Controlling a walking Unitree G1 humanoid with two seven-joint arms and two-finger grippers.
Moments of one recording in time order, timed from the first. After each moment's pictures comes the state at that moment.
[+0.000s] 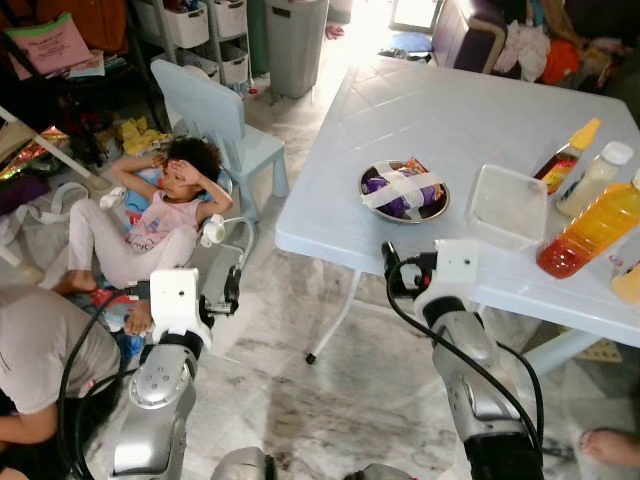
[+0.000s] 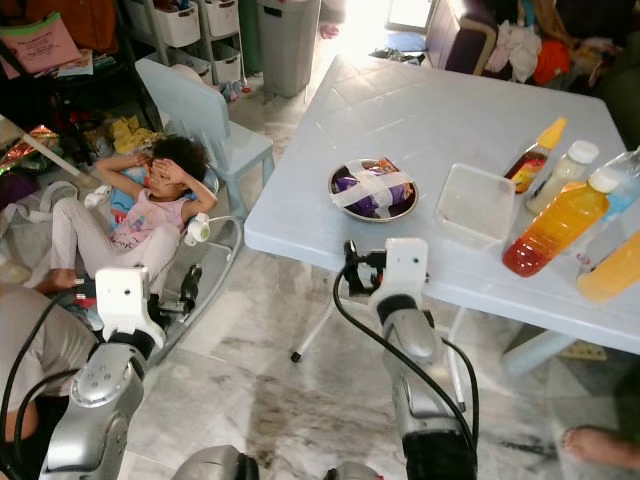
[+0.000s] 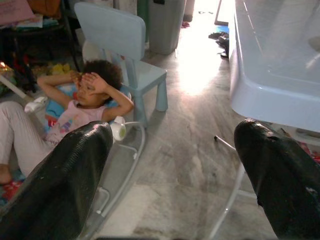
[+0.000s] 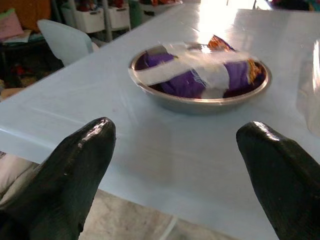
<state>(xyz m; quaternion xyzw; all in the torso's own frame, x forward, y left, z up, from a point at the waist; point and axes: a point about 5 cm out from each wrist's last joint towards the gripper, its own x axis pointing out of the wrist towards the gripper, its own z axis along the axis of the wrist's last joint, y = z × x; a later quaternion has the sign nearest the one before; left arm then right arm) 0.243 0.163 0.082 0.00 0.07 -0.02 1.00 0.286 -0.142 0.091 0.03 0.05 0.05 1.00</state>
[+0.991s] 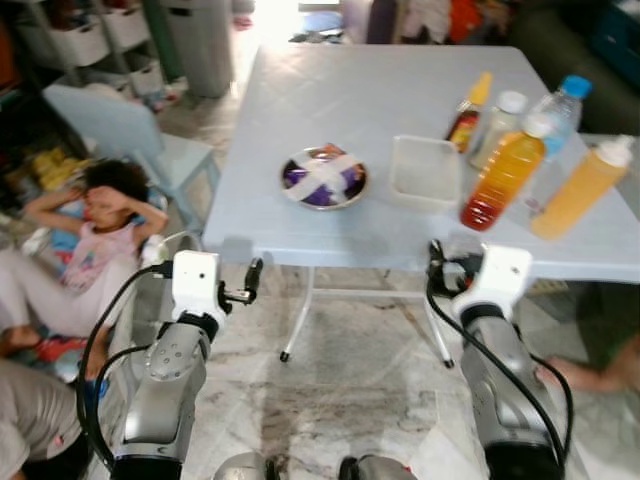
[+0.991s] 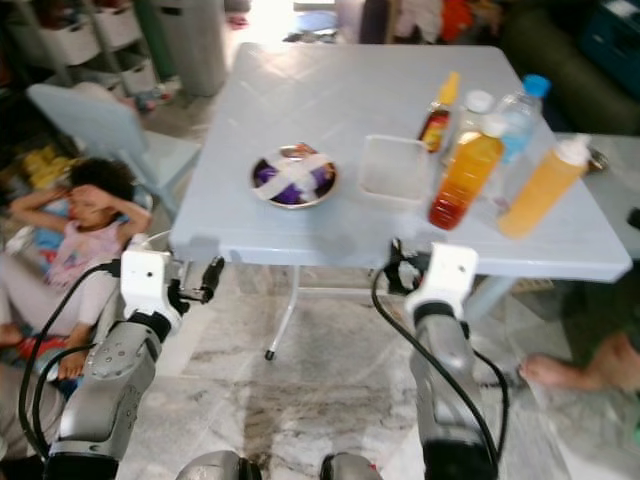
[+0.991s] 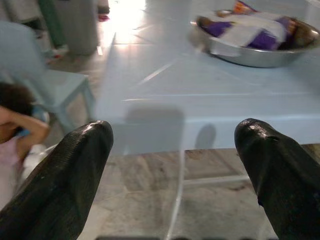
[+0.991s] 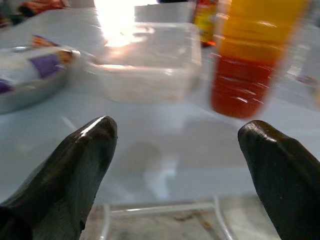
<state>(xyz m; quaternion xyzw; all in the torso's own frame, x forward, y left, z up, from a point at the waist) 0.264 0.153 0.086 0.00 0.07 -0.08 0.99 0.282 -0.179 0.095 0.04 0.03 -0.05 1.00</state>
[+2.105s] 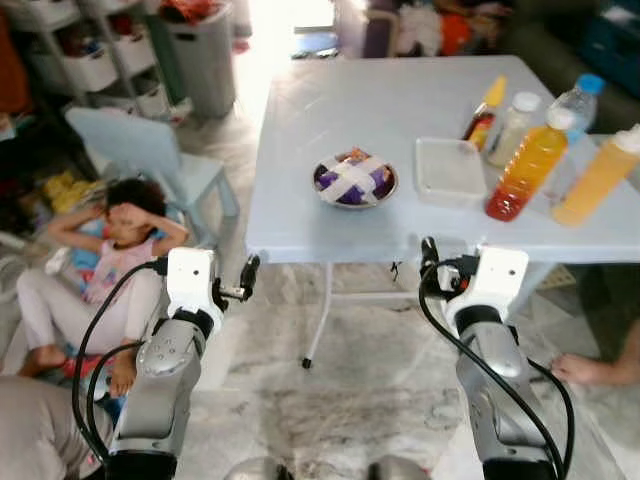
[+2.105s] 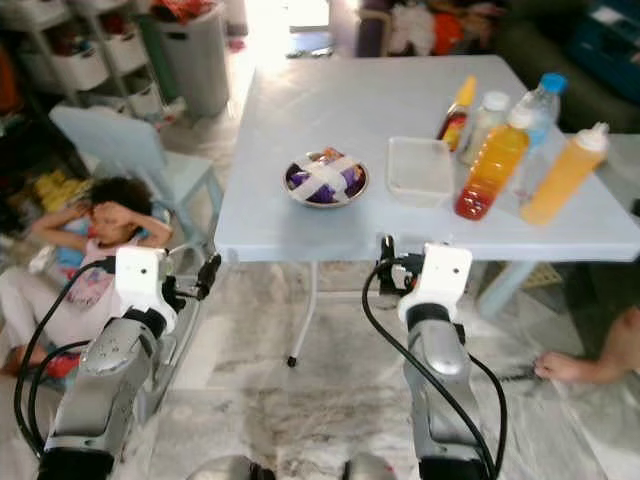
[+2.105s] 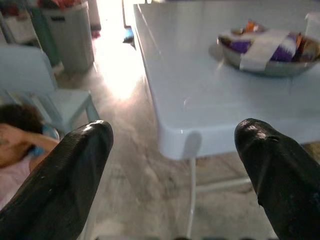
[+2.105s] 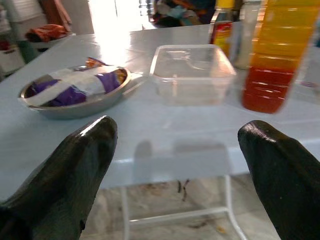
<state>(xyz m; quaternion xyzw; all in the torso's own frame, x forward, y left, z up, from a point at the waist) 0.268 0.148 0.094 -0.01 0.05 -0.09 0.99 0.265 -0.174 0.107 0.03 0.01 -0.05 1.00</state>
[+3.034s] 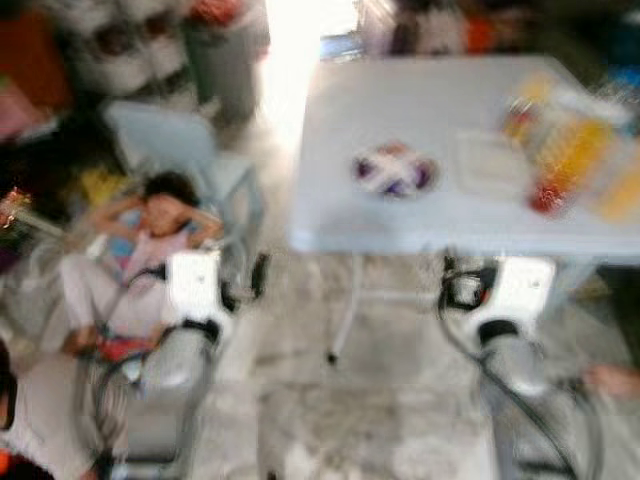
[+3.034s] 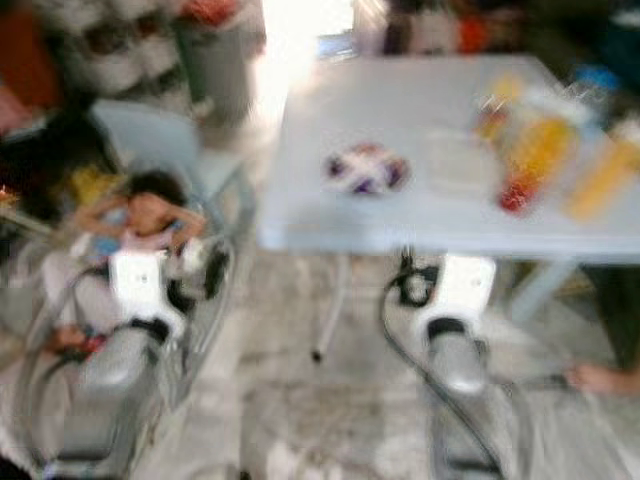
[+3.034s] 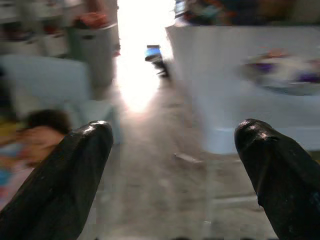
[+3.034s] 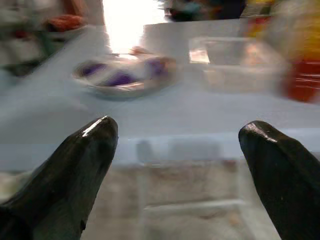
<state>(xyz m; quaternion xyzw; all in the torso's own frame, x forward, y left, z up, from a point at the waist) 0.251 0.151 0.105 -0.01 0.02 -0.07 1.00 0.253 -0.168 0.116 0.02 0.01 -0.04 1.00</state>
